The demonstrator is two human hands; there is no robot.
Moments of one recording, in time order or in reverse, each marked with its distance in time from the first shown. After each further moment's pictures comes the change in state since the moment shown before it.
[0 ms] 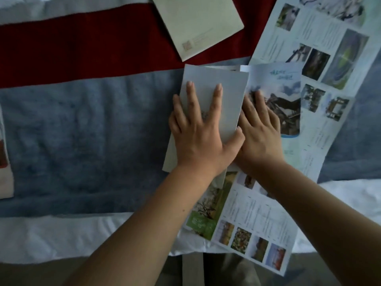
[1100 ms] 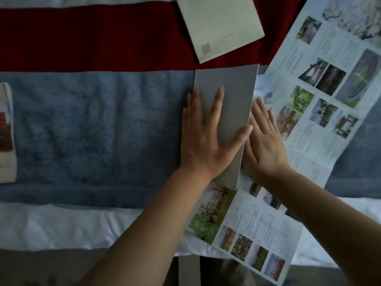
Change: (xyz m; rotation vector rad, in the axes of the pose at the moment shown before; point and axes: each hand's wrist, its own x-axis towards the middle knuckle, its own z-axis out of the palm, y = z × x) left_hand 0.003 -0.022 0.008 -0.329 0.022 0.017; right_hand 0.003 0.000 0.001 0.253 0.023 -0.152
